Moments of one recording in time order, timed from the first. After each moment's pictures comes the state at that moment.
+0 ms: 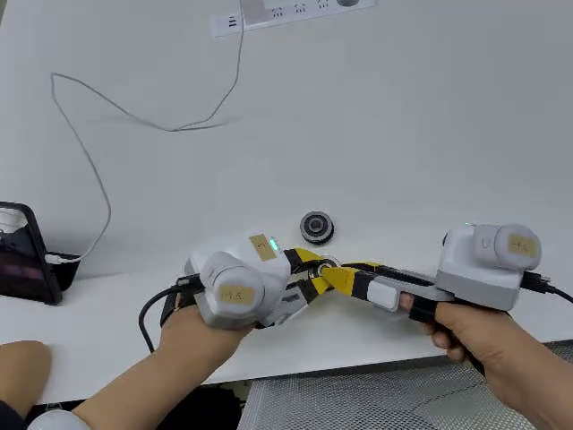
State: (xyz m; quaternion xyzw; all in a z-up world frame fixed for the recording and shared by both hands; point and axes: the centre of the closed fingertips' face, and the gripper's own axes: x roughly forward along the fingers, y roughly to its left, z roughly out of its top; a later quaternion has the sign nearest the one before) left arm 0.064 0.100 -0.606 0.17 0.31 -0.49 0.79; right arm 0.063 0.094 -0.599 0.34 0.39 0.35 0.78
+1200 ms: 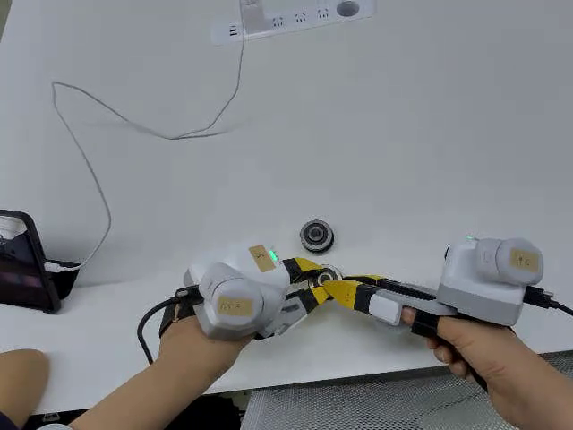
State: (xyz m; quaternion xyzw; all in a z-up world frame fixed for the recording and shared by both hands) left arm 0.064 0.099 -0.606 0.17 0.31 -0.49 0.79; right arm 0.061 0.091 -0.604 0.34 0.39 0.35 0.78
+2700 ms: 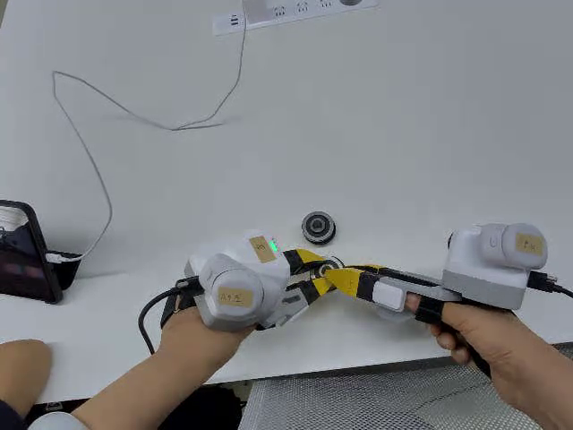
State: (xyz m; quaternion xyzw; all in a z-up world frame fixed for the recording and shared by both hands) left arm 0.065 0.101 -0.606 0.16 0.31 -0.49 0.80; right arm 0.060 0.092 -0.598 0.35 0.39 0.36 0.77
